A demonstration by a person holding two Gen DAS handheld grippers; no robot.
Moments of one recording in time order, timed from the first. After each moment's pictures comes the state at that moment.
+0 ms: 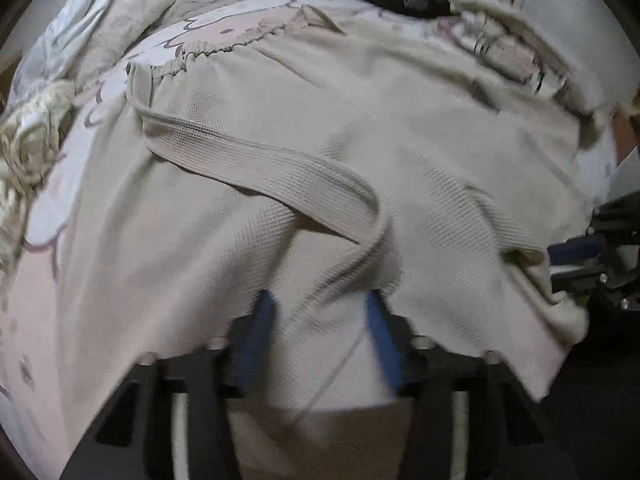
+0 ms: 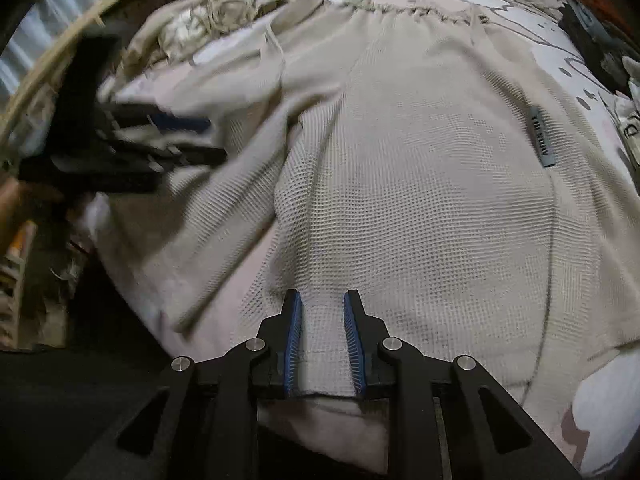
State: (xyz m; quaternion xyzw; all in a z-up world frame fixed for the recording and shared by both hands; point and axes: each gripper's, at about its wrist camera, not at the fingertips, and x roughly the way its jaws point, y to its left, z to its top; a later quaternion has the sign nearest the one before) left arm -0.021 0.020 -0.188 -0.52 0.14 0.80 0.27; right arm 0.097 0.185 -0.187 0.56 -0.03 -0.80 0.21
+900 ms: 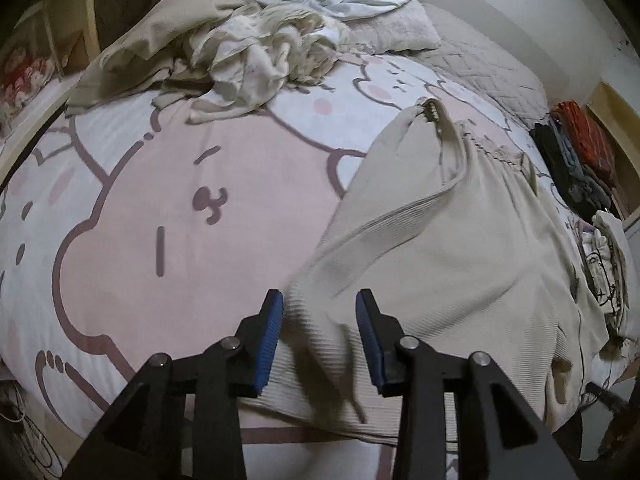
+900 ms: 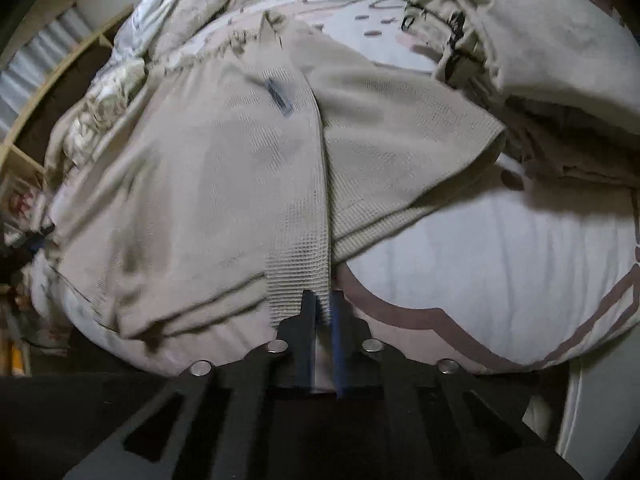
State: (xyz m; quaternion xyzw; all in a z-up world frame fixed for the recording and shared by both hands) left arm -0.002 -0.170 -0.140 -0.49 -0.10 0.87 0.01; right arm 0.135 0.312 -0.178 0.55 -0.16 -0.82 0.02
